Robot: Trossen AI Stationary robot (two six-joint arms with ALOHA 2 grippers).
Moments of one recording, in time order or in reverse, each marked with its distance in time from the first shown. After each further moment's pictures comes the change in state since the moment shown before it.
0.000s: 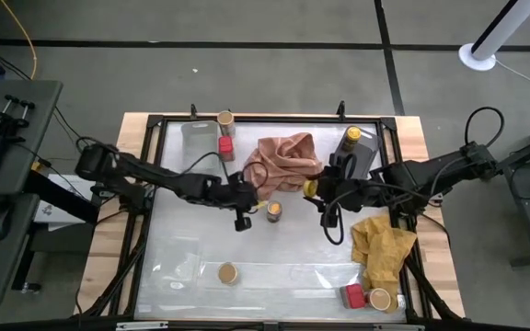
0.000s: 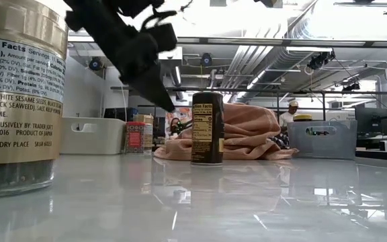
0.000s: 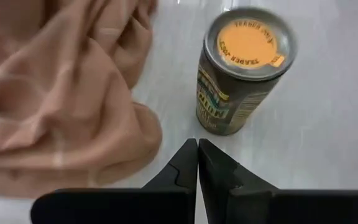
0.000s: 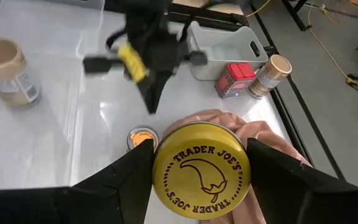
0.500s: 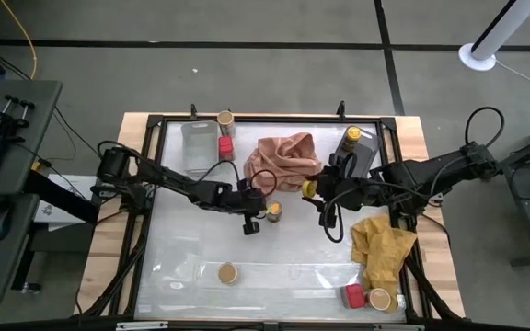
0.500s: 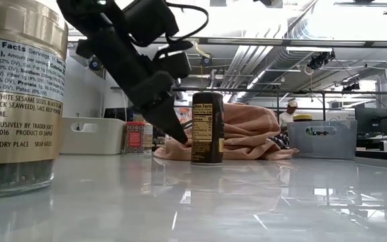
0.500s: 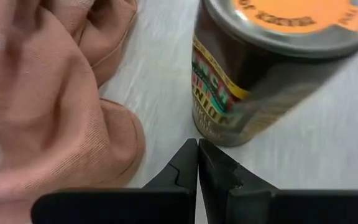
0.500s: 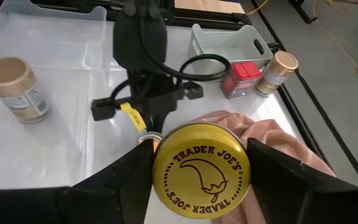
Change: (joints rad) left arm 0.009 0.178 0.000 0.170 -0.001 -0.021; right arm -0.001 0.000 0.000 0.017 -0.027 0.055
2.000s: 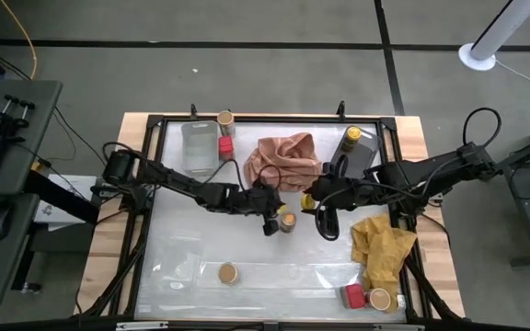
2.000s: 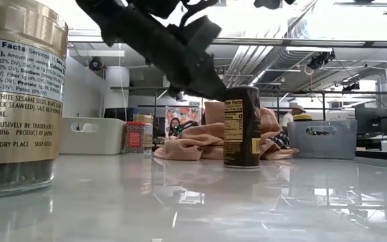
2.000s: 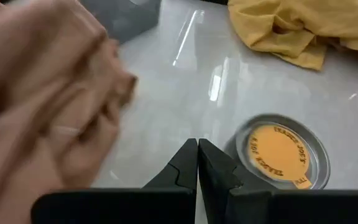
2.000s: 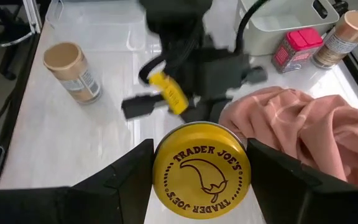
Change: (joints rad) left arm -0.023 0.039 0.140 0.176 -0.059 -0.067; right arm -0.025 0.030 0.002 -0.028 -0.212 0.095
